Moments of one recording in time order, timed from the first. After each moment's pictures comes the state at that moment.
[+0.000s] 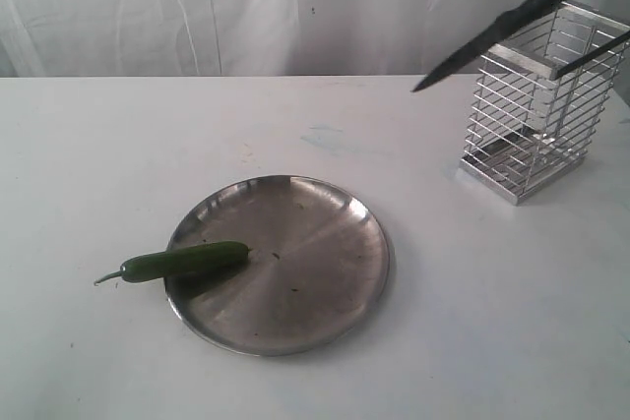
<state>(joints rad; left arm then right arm) 0.03 0.00 0.03 -0.10 0.37 -0.19 -0.23 1.20 -1.25 0.94 1.01 -0.74</state>
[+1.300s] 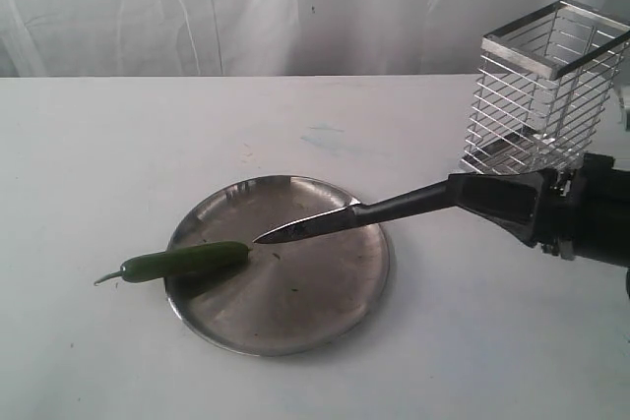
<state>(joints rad) 0.03 0.00 0.03 -0.10 0.37 -0.19 -0.16 1.37 -0.45 1.72 1.19 -1.82</state>
